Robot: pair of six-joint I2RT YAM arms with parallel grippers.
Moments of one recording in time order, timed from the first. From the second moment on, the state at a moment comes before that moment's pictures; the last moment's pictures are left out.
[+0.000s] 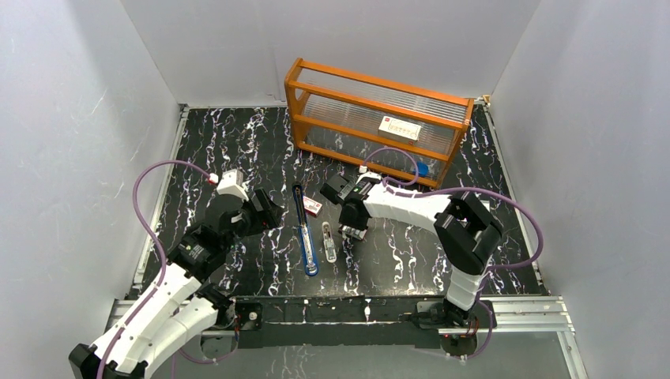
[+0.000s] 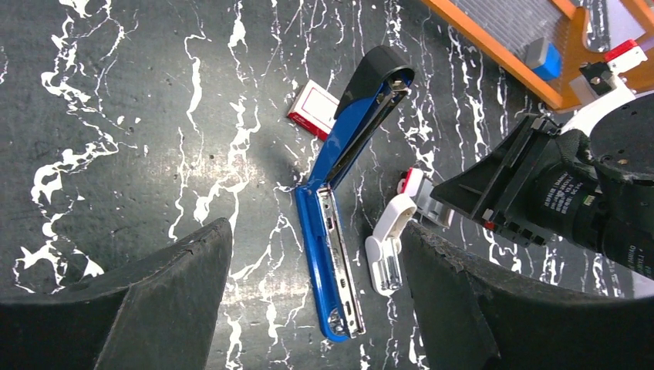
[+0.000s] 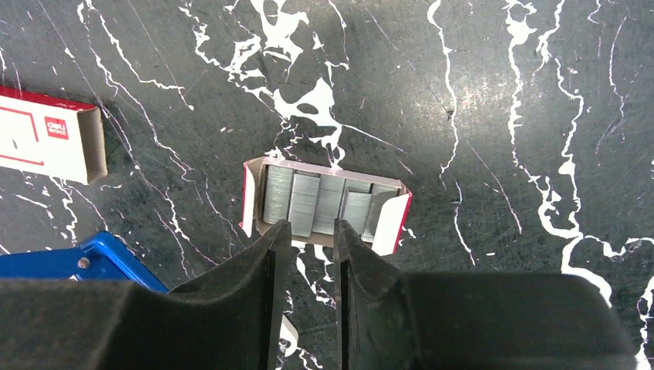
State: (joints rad) left arm -0.55 0.66 0.63 -0.51 -0.19 -0.66; right arm 0.95 1.78 1.24 -0.79 0.38 1.21
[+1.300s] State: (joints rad) left arm -0.55 0.70 0.63 -0.51 -0.22 -0.62; right arm 0.93 1.87 1.29 -0.77 0.35 1.17
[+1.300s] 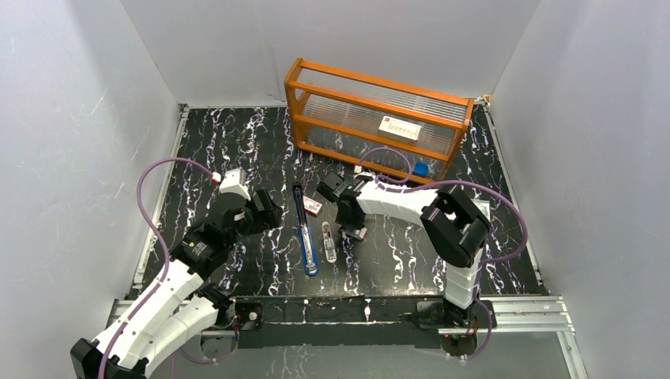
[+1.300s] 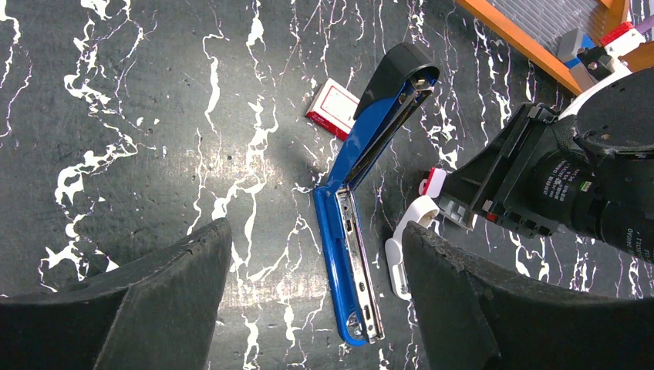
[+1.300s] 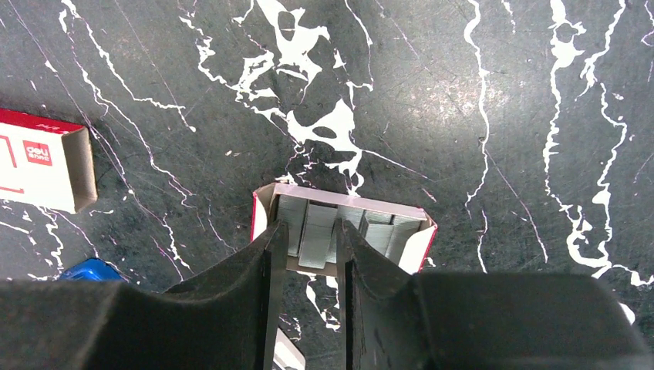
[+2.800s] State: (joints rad) left arm -0.55 0.72 0.63 -0.50 -0.19 -0.62; right arm 0.92 1.81 1.32 -0.81 0.31 0.99
